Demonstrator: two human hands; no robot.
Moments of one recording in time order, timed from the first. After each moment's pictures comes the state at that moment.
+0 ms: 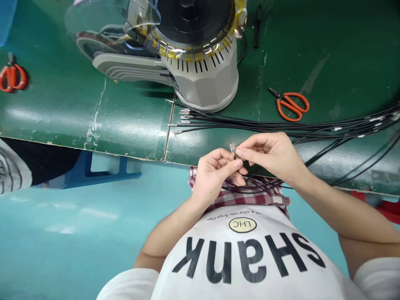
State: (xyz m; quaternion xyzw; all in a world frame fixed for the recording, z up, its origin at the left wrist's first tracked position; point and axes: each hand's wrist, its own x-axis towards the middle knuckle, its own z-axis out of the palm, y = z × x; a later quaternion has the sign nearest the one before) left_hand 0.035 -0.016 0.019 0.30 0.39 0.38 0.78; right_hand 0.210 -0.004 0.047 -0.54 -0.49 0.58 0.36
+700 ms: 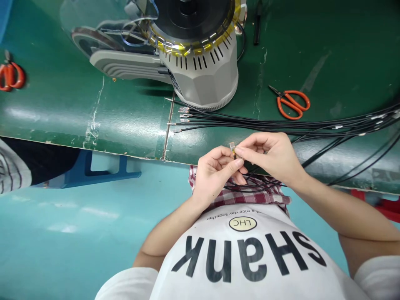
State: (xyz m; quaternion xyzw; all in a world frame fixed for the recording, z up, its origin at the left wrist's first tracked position) left_hand 0.035 -0.018 0.021 0.35 0.38 0.38 0.76; right_hand 0.203 -0.008 0.046 -0.55 -0.50 0.56 0.38
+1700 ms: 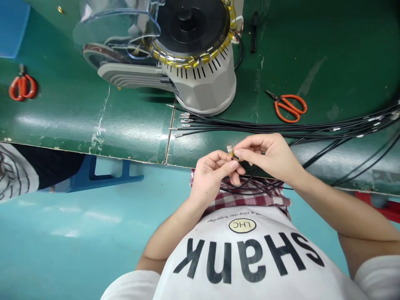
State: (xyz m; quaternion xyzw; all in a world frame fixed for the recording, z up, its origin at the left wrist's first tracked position) left_hand 0.033 -0.014 0.020 0.31 0.37 0.39 0.79; right_hand 0.208 -0.001 0.047 -0.49 -0.49 0.61 0.38
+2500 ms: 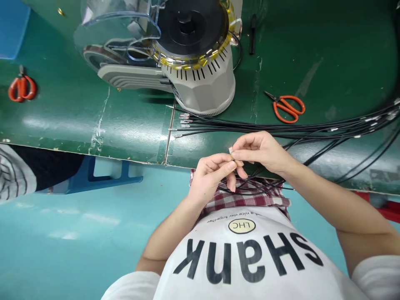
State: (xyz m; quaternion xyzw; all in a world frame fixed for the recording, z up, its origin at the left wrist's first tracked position) left_hand 0.025 -0.010 0.021 0.37 0.33 0.34 0.80; right_hand 0.213 0.010 0.027 -0.37 -0.42 0.74 0.36
